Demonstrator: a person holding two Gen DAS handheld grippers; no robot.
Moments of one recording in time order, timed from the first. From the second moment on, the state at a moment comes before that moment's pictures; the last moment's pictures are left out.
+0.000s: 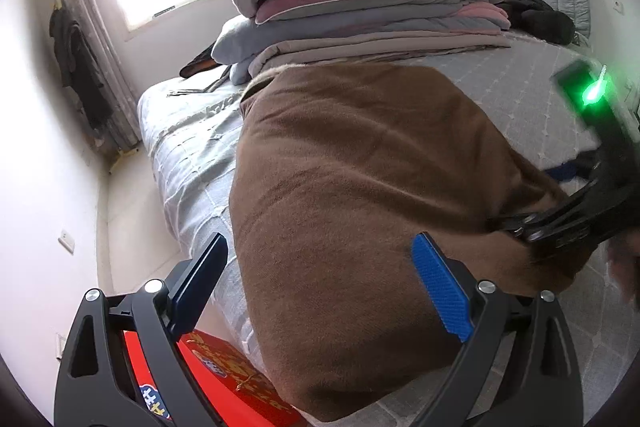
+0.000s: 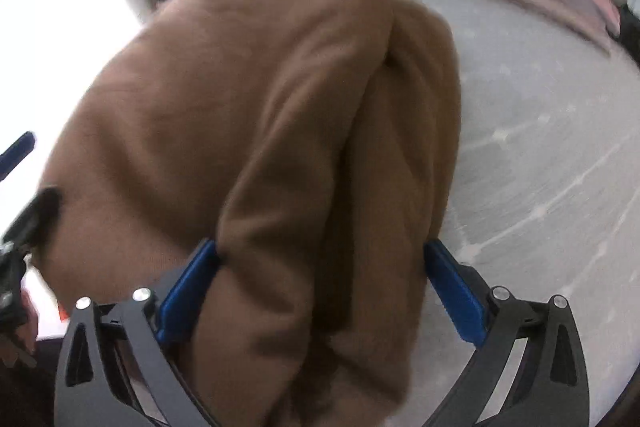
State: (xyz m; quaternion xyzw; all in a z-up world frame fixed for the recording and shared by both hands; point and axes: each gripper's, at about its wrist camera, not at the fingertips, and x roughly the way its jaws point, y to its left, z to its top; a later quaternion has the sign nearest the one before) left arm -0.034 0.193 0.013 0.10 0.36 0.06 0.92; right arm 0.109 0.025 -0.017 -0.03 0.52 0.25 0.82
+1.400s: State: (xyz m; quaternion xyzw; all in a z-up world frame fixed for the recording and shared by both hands) left arm -0.078 0.201 0.054 -0.06 0.36 0.09 0.93; right arm -0.011 0.035 0.087 -0.01 0.38 0.03 0.92
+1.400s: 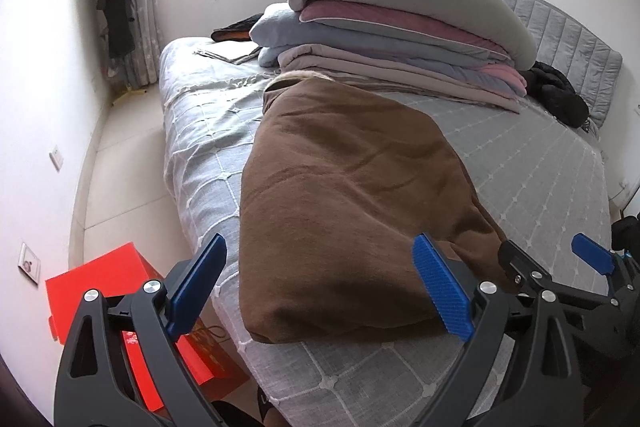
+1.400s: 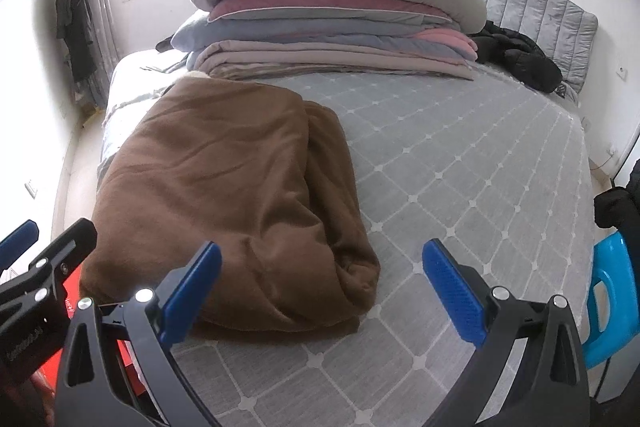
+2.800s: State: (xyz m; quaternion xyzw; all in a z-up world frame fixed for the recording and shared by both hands) left arm -0.068 0.212 0.038 -0.04 0.41 0.11 0.91; right arm -0.013 0.035 0.090 -0.01 0.39 0.05 0.92
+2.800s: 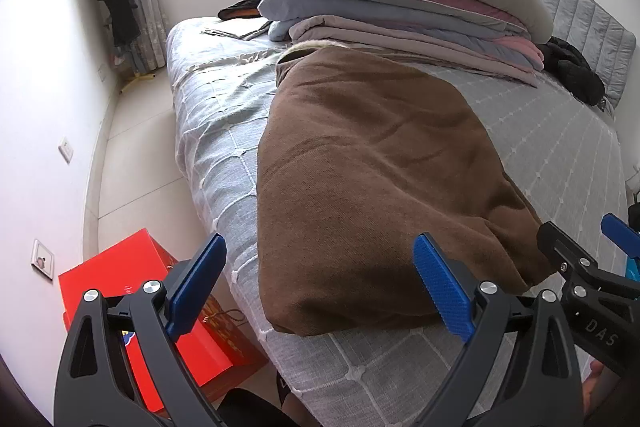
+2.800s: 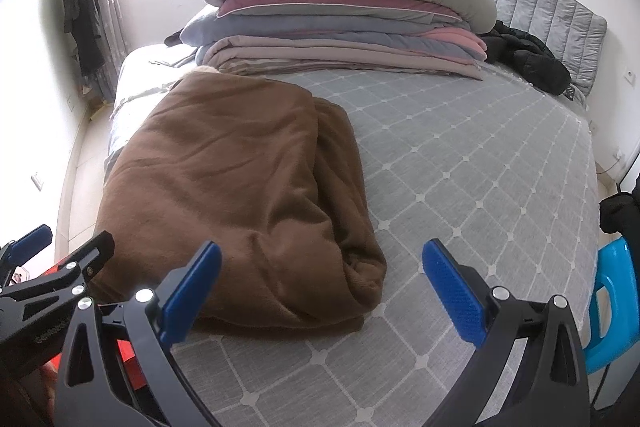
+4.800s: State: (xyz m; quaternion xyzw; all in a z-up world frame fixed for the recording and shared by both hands) left arm -0.064 0.208 0.037 -0.03 0.41 0.10 0.91; right arm -0.014 0.036 0.088 0.00 0.40 0.07 0.91
